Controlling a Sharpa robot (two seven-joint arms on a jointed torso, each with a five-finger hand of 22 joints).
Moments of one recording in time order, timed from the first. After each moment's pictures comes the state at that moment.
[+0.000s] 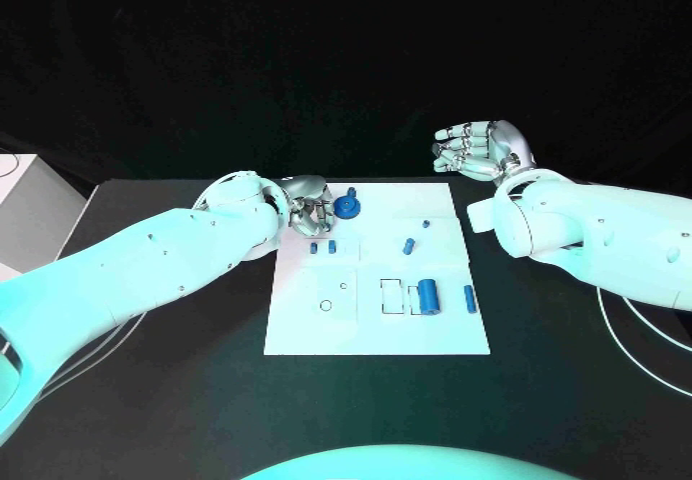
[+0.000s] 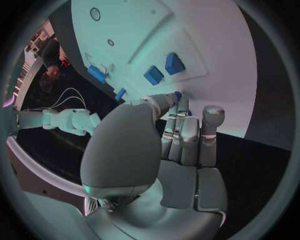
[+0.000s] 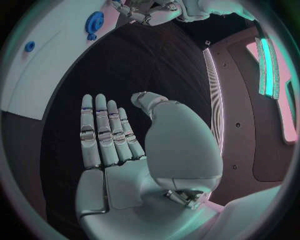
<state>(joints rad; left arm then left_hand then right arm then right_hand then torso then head) 1.18 -0.48 0.13 1.12 -1.52 0.00 -0.10 1.51 -0.23 0.65 0.11 0.17 0.98 0.16 0.32 0.31 1.12 0.09 0.32 0.13 1.30 0.02 1.41 0.89 0.15 1.14 0.13 1.22 0.97 1.31 -0.82 -0.10 1.38 -0.36 -0.66 0.31 1.32 -0.24 0.49 0.18 0.51 0.82 0.21 0.25 0.27 0.97 0.18 0.28 0.07 1.06 0.12 0.18 0.34 0.18 1.03 0.23 0.07 0.08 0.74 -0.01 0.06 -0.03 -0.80</state>
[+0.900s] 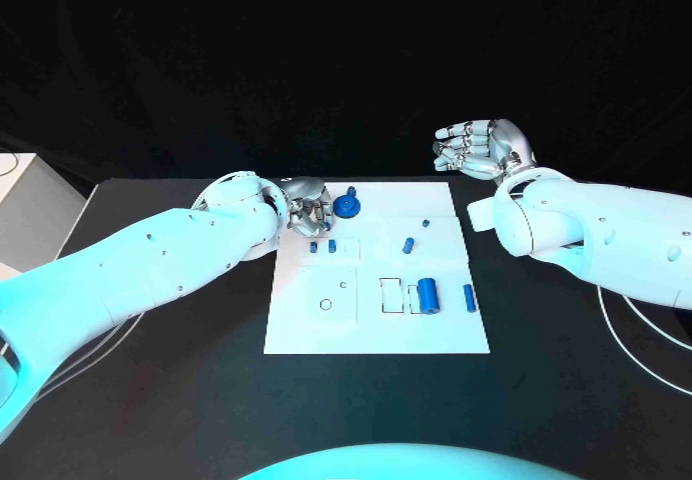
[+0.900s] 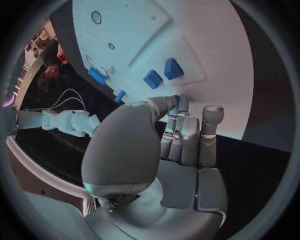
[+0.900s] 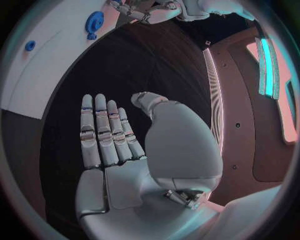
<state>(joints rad) 1.18 -0.49 0.12 1.12 -1.52 0.02 -0.11 1.50 -0.23 0.65 0.10 0.17 0.92 0.17 0.27 0.30 1.12 0.09 0.28 0.14 1.30 0.03 1.40 0.87 0.15 1.12 0.13 1.21 0.94 1.31 -0.82 -0.10 1.38 -0.36 -0.66 0.31 1.31 -0.24 0.49 0.18 0.51 0.82 0.21 0.25 0.27 0.97 0.18 0.28 0.07 1.06 0.13 0.18 0.34 0.18 1.03 0.23 0.07 0.08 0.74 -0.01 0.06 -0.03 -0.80</state>
